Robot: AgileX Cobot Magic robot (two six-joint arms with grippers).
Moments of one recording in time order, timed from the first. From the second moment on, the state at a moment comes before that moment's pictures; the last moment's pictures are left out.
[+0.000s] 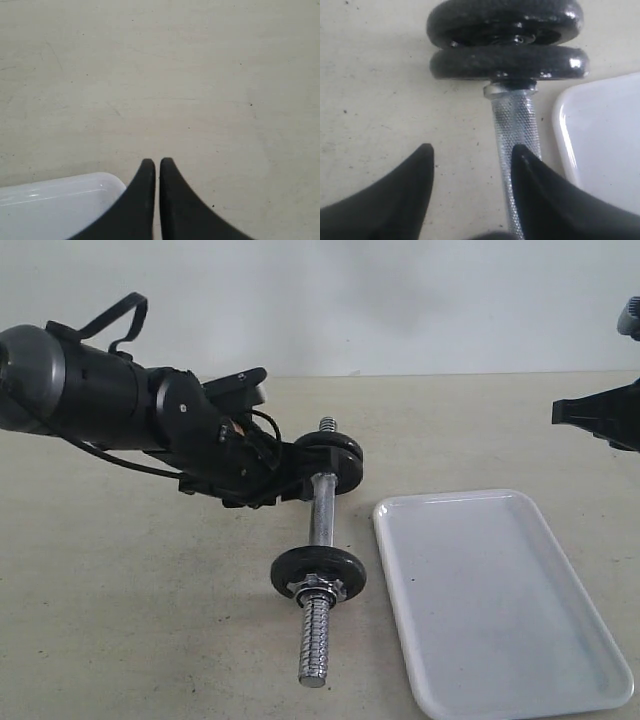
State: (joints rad) left arm -0.56 1.96 -1.16 -0.35 0.23 -0.17; right arm 0.01 1.54 -0.78 0.44 0.04 -0.36
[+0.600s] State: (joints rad) left arm -0.49 1.49 -1.16 -0.13 0.41 0.07; right arm 0.01 1.54 -0.78 0.44 0.05 -0.35
